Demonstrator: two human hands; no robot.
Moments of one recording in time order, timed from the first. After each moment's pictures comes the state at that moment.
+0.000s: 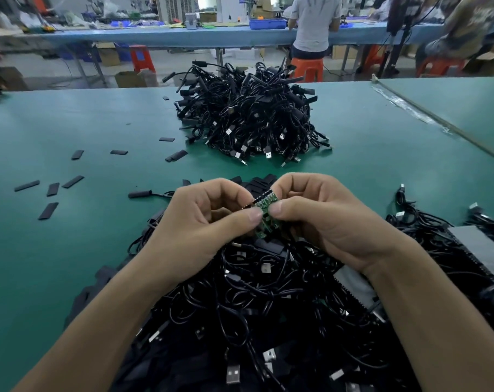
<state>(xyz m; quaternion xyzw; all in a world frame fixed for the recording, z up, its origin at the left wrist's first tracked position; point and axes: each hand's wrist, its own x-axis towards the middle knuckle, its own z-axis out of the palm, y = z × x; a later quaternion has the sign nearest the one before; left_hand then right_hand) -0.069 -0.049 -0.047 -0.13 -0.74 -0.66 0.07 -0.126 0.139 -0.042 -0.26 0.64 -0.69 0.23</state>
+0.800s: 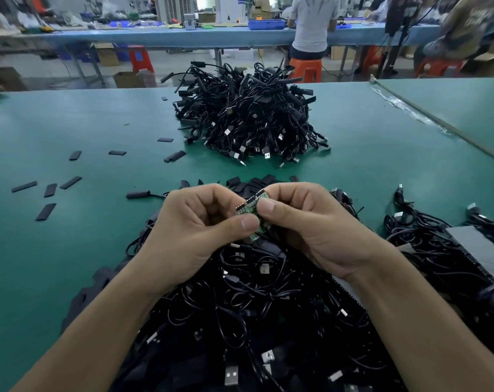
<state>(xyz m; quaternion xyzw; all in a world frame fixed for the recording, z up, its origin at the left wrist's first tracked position) -0.070 -0.054 -0.055 -0.15 -0.71 -0.68 0.09 -0.122 0.130 -0.057 -0.28 0.57 -0.73 0.24</state>
